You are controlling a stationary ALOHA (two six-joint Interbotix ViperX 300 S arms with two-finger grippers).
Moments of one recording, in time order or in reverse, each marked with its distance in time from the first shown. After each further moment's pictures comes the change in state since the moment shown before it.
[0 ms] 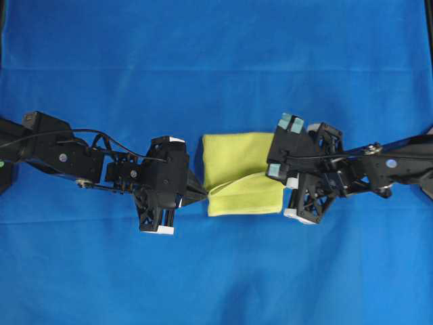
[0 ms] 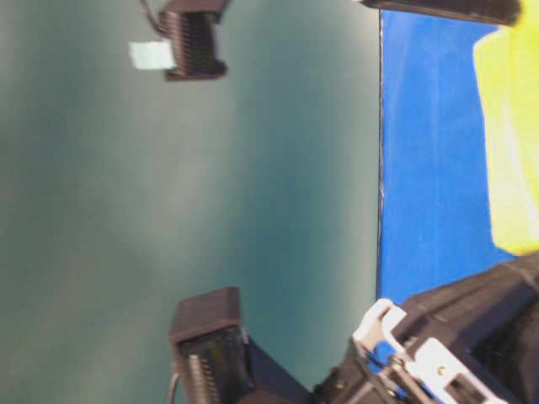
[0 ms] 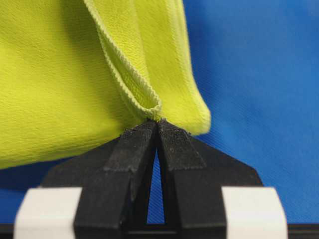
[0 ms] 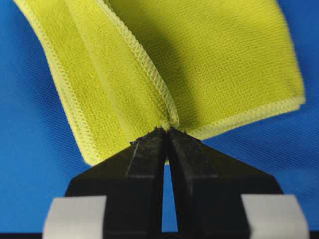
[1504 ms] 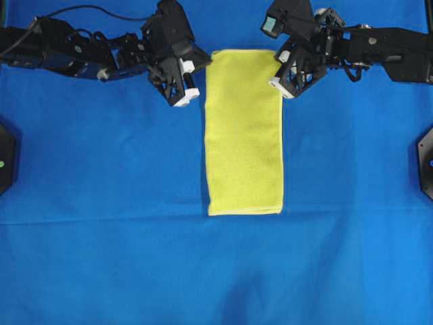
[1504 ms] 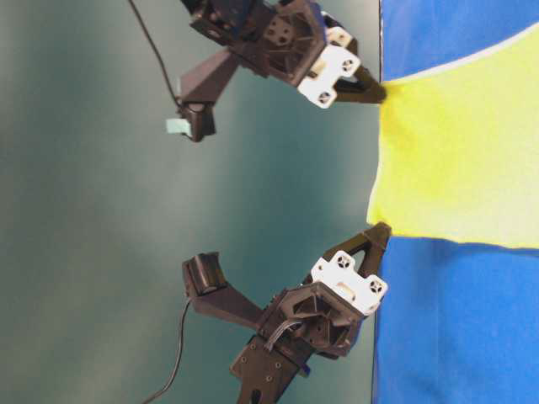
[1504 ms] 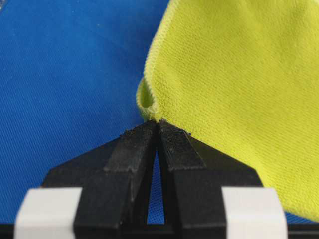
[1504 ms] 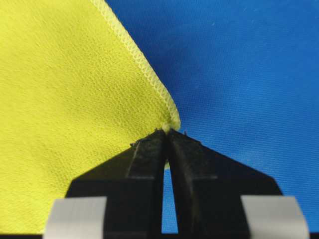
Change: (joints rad) left arm 0.534 0.057 -0.100 0.000 -0.055 0.106; right arm -0.597 0.075 -0.098 -0.044 -0.084 -0.287
